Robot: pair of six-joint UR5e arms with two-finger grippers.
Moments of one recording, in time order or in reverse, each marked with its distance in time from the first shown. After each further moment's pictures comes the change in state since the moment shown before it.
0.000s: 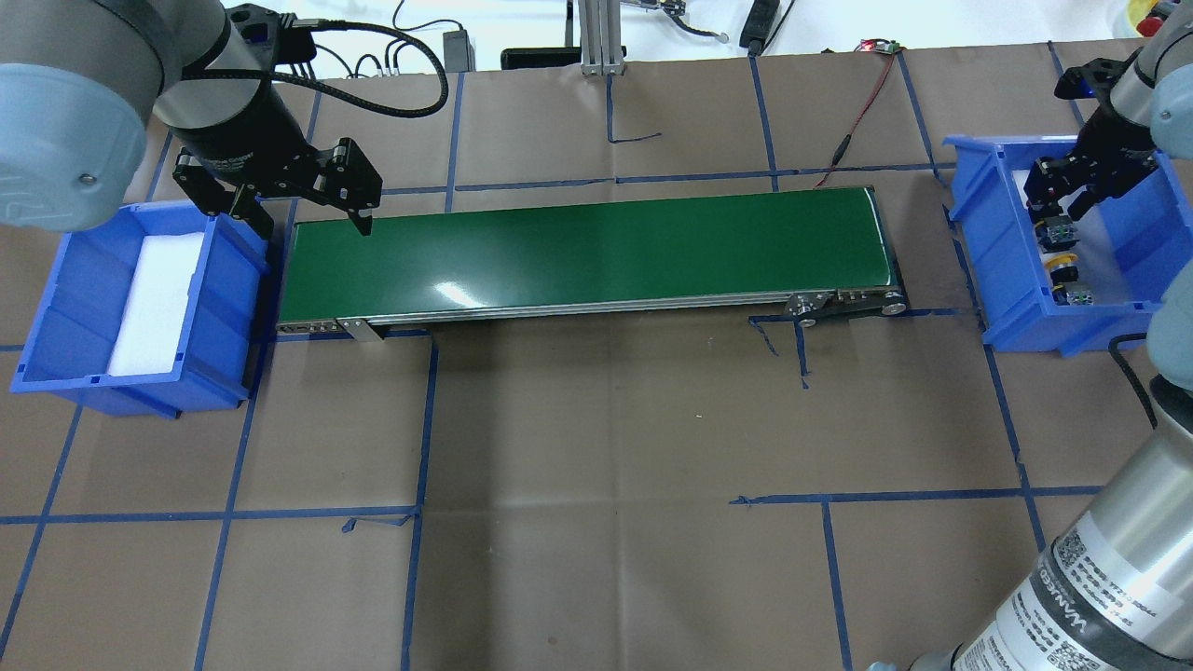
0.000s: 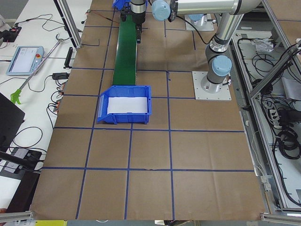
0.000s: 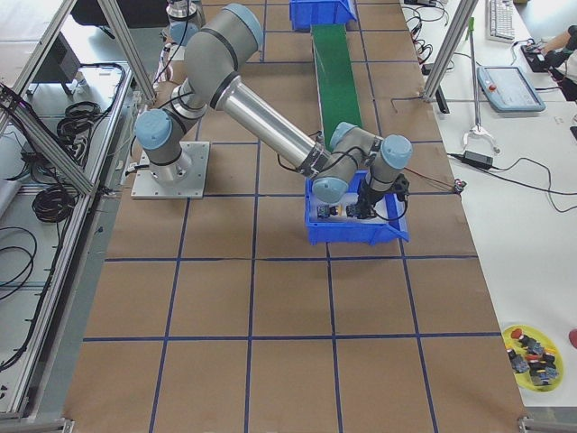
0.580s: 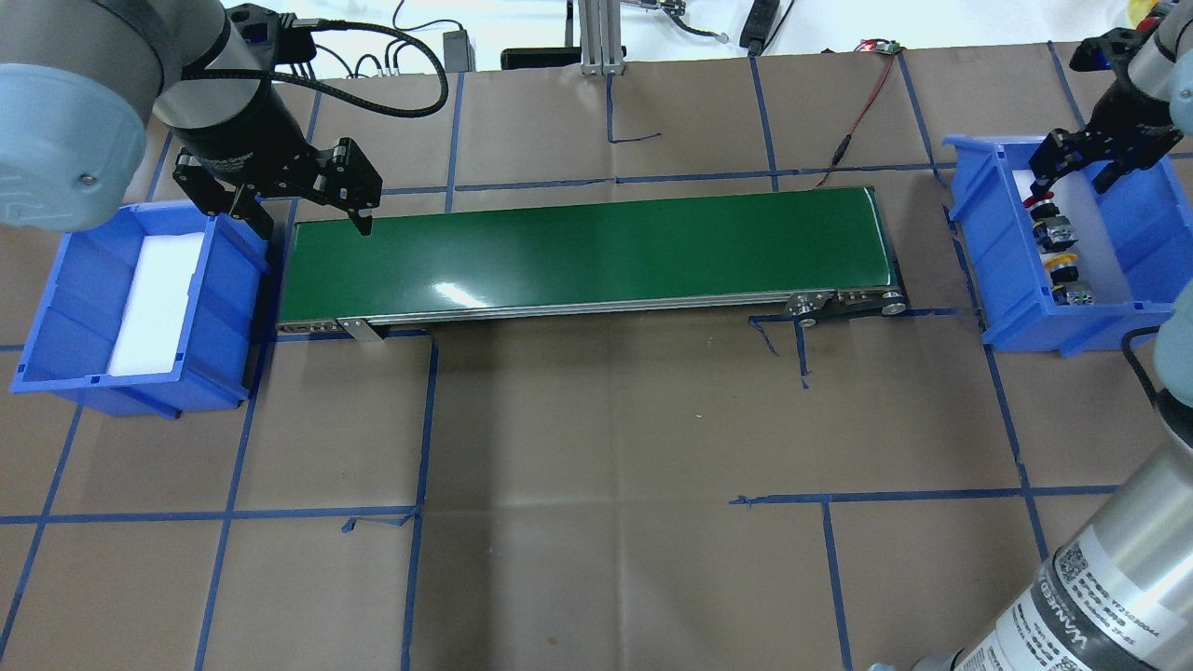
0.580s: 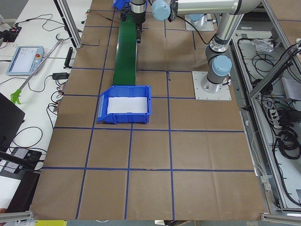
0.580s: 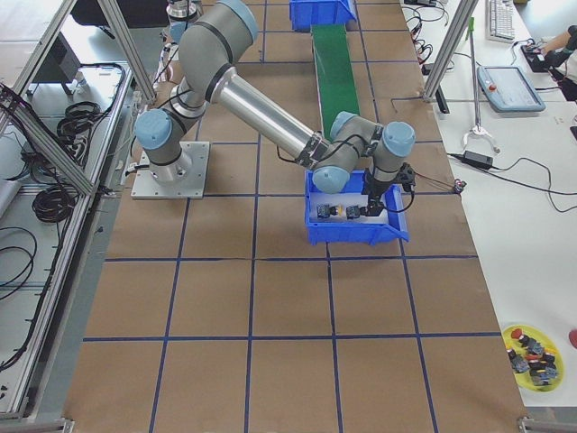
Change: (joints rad) left arm 0.000 0.001 0.000 0.000 0.000 0.000; right arm 0.005 -0.066 -0.013 0.008 0.008 0.005
